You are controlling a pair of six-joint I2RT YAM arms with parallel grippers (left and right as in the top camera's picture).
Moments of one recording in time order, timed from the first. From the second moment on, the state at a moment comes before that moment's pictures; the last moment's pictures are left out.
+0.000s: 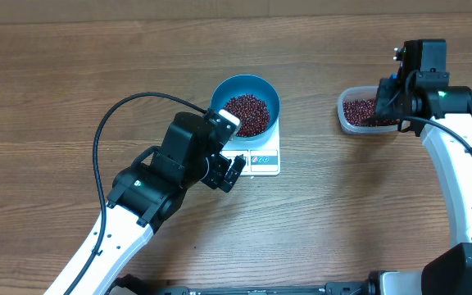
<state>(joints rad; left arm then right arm) -0.55 1.19 1.04 -0.66 0.02 0.06 -0.03 1.56 1.38 -0.82 0.17 0.18</state>
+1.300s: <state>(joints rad) -0.55 1.19 1.04 -0.66 0.02 0.06 -0.03 1.63 1.35 -0.76 0.15 1.40</state>
